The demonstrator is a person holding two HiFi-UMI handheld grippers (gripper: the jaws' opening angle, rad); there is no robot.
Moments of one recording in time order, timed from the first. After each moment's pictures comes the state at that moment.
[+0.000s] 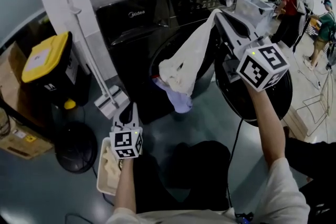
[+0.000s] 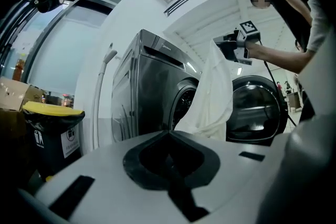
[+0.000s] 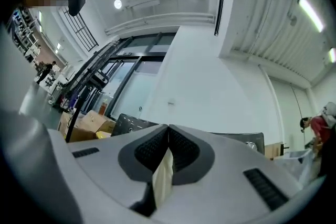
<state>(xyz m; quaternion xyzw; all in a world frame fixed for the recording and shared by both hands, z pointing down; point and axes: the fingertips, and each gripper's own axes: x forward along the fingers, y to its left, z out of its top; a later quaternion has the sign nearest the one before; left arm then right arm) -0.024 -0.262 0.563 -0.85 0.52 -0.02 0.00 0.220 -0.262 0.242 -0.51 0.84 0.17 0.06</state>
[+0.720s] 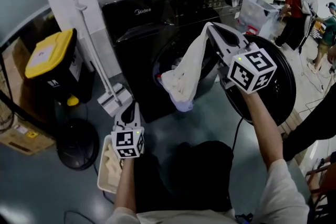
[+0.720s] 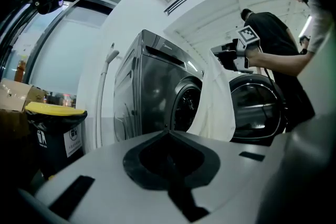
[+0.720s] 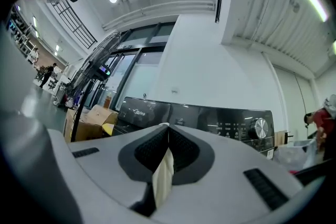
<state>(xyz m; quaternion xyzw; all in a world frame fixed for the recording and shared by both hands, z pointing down) -0.031 -0.258 0.567 -0.85 0.53 -0.03 0.00 0.206 -0.289 0.298 -0.51 0.85 0.13 0.02</state>
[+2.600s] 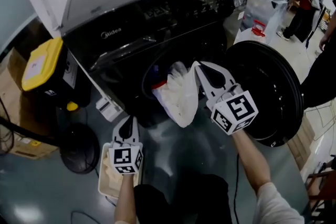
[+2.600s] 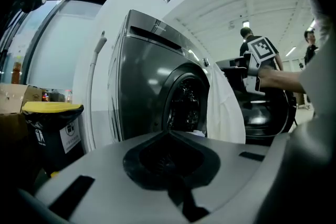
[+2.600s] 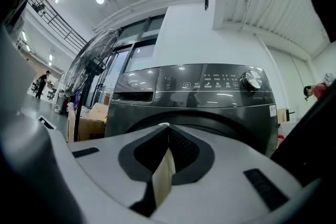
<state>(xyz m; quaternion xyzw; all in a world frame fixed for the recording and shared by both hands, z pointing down) 0.014 -0.294 0.572 -0.84 0.54 -0.07 -0.02 0.232 -0.333 0.401 -0.50 0.86 0.07 0.02</state>
